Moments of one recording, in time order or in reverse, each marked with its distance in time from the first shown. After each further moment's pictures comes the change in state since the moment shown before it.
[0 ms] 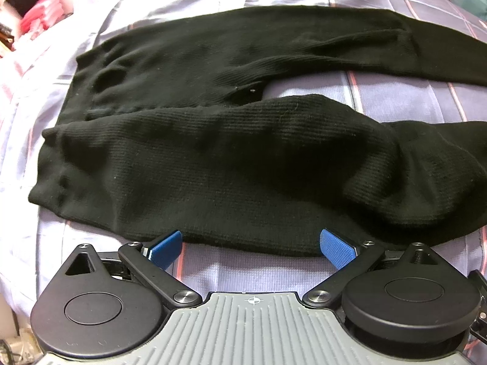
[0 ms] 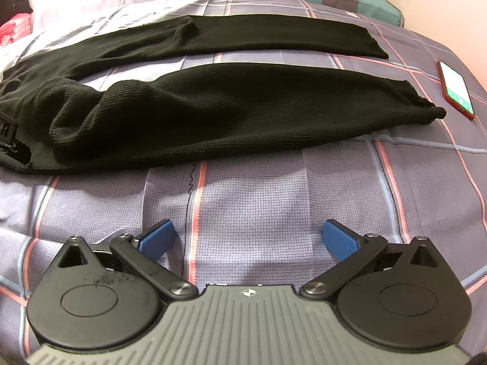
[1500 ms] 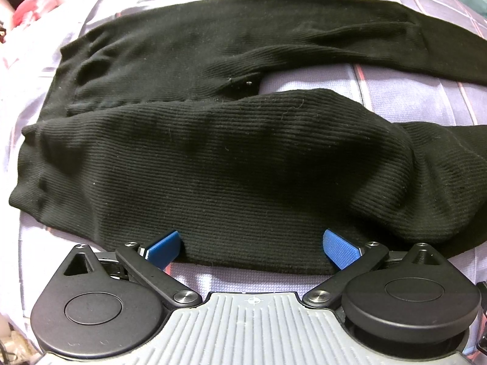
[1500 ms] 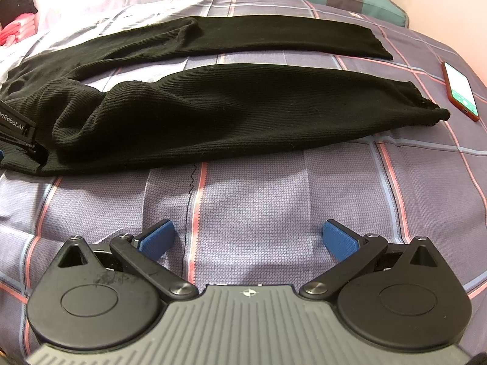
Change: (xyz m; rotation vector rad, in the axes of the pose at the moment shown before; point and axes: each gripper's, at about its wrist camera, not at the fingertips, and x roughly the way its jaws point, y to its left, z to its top) left arm 0.031 0.005 0.012 -0.008 0.049 -0.040; right arm 0.000 -0.003 0.001 -0.001 -0.020 0.027
